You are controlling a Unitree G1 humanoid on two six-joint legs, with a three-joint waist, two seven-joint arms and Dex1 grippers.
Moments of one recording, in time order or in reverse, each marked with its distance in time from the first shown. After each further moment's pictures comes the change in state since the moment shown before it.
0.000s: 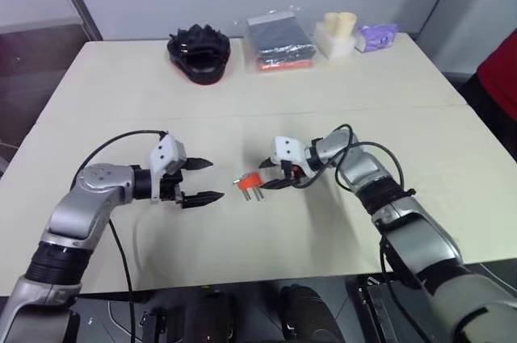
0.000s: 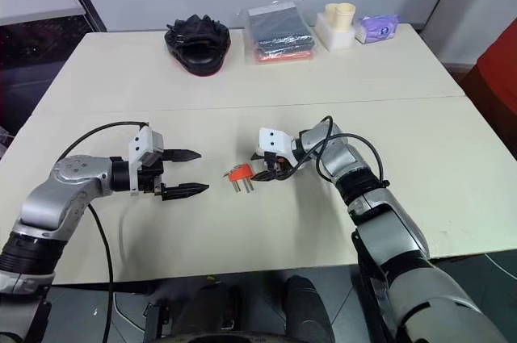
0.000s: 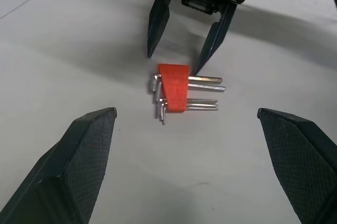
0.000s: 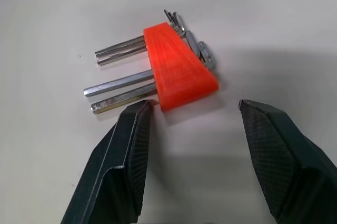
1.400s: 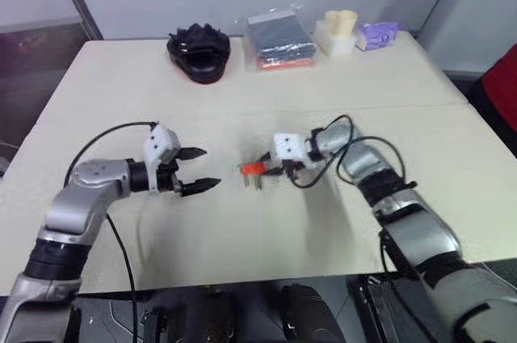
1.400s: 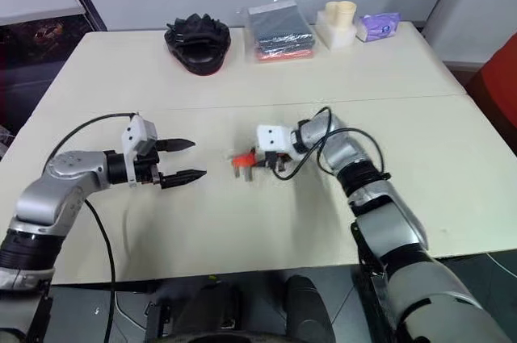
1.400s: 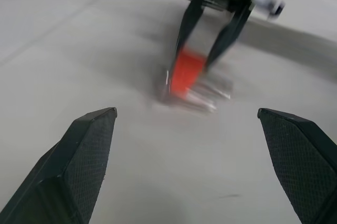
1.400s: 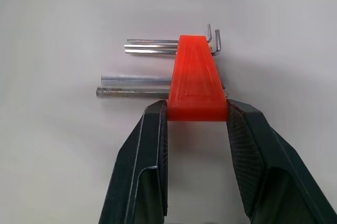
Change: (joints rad) left arm -0.103 -0.001 0.050 0.087 -0.029 0.028 0.037; right arm -0.040 -0.104 -0.075 -0.090 -0.093 -0.206 -0.093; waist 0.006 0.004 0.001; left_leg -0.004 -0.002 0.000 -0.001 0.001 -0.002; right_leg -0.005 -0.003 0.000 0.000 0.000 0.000
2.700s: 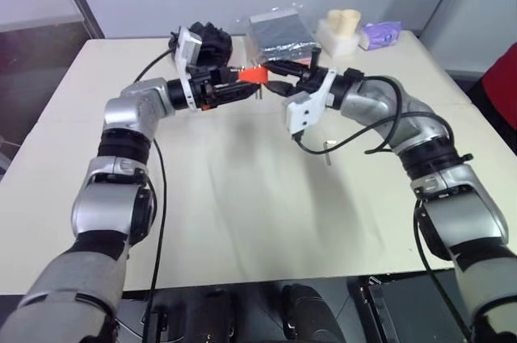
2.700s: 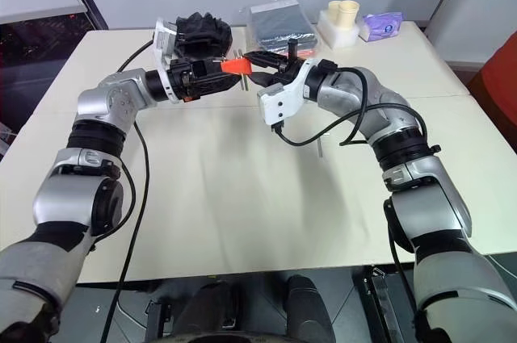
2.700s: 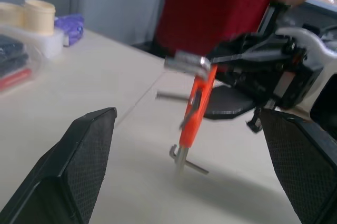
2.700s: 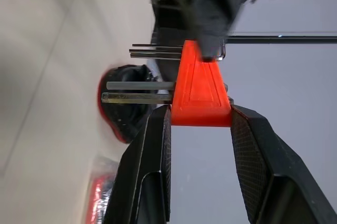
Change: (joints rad) left arm -0.722 -0.327 0.044 0.851 0.016 -0.061 -0.188; right arm -0.108 -0.134 0.016 -0.114 -0.431 -0.482 -0.783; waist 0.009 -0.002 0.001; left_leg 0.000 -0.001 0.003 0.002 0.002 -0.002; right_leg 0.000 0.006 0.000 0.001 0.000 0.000
